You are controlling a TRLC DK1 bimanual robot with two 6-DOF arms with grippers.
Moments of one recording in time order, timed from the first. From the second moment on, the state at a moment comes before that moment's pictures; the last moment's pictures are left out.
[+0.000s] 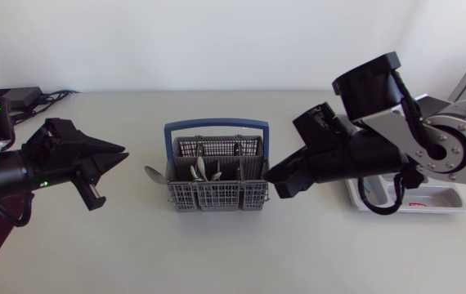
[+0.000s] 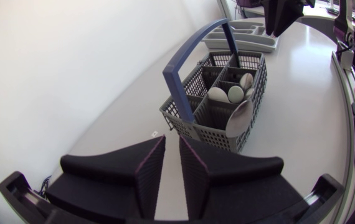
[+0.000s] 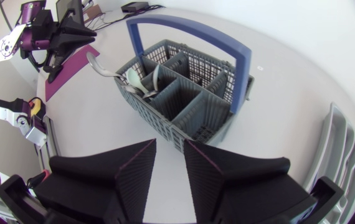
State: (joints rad) left arm 0.00 1.09 0.60 -0.10 0.54 0.81; right arm 0.52 1.31 0.88 -0.40 -0.31 -0.08
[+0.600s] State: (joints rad) left arm 0.04 0.99 0.50 -0.12 0.56 0.81; right arm 0.75 1.56 1.18 -0.40 -0.28 -0.08
